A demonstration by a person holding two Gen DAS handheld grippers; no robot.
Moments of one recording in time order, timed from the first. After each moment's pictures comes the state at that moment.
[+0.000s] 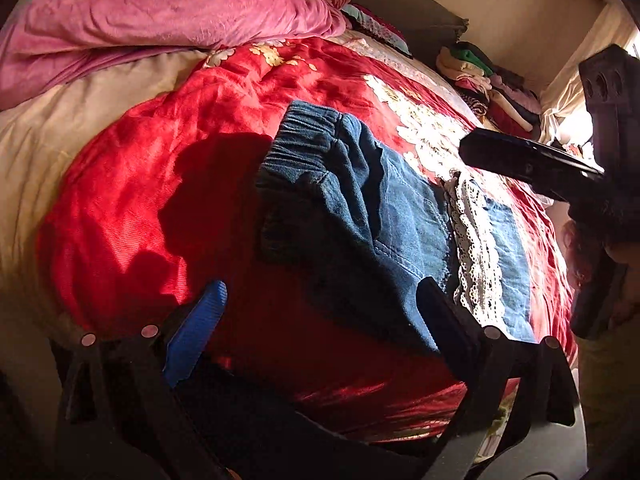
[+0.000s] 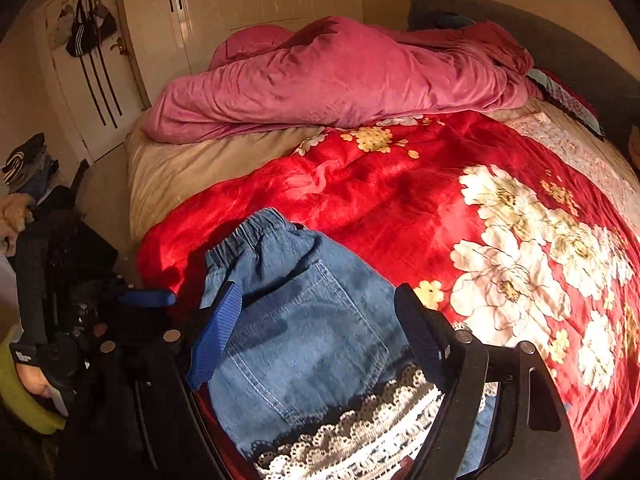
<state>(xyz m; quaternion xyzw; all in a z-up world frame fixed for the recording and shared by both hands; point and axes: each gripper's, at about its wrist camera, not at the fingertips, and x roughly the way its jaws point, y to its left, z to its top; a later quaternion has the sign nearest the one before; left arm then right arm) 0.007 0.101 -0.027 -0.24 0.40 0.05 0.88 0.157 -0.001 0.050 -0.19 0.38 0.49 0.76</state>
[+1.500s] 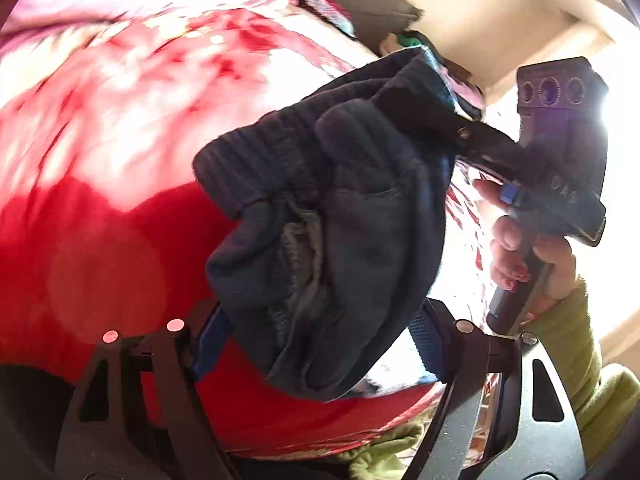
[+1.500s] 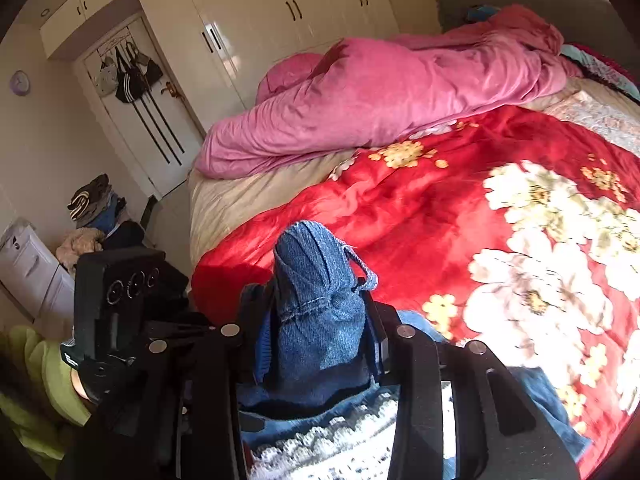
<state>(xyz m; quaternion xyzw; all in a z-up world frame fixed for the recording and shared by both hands) 0.055 0.046 -0.012 -0.29 0.40 -0.08 0.86 0.207 -0.053 0.052 -0.08 0.38 0.59 0.71</state>
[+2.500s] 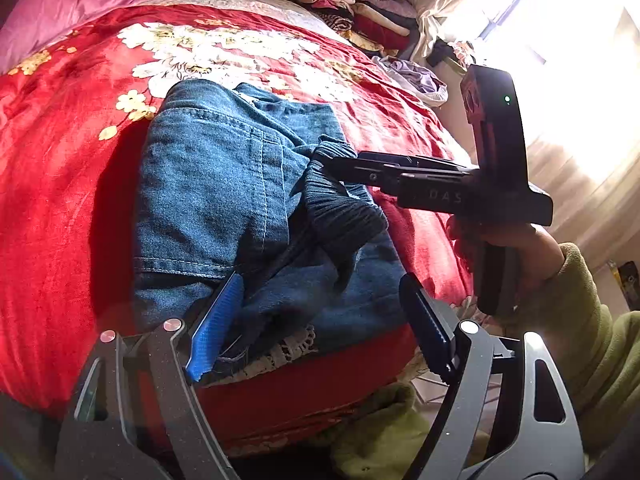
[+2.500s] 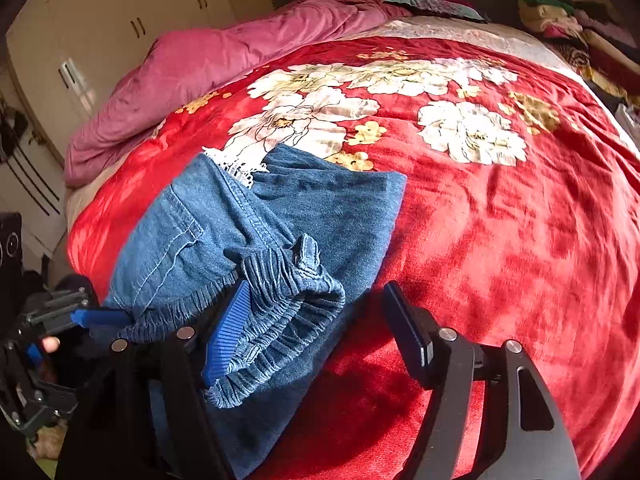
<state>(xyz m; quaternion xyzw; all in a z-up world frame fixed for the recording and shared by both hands) 0.063 -0.075 -0.024 -0.15 0.45 -0.19 0.86 0.201 -0.227 -0.028 -0.05 0.45 0.34 0.82</state>
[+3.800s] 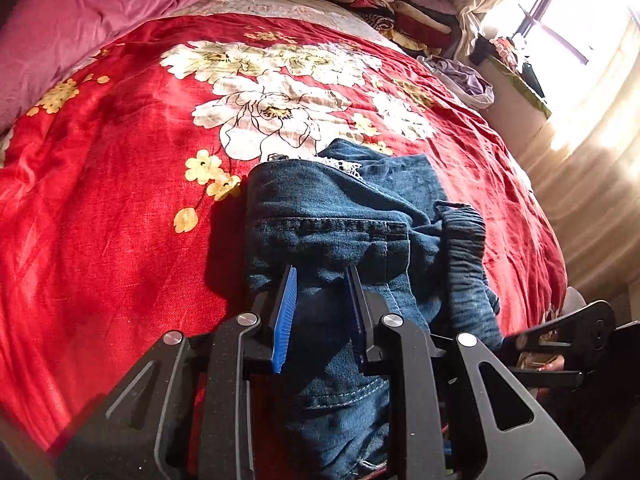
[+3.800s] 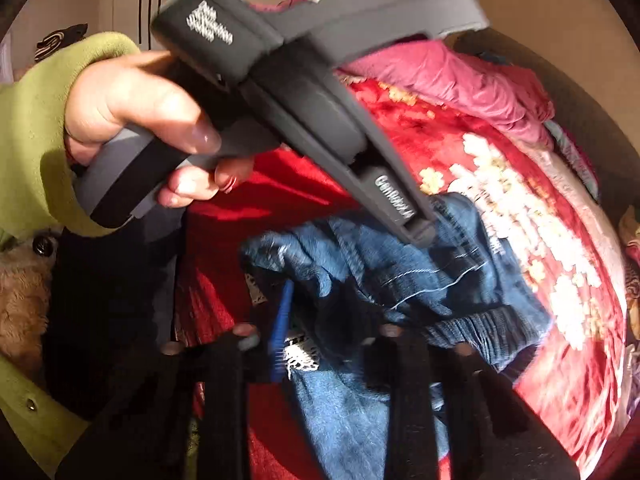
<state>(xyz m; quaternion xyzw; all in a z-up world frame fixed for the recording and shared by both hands) 0.139 -0.021 -0.020 -0.11 0.47 -0.12 0.87 0.060 -0.114 -0.015 -0.32 0.32 0.52 0.72</state>
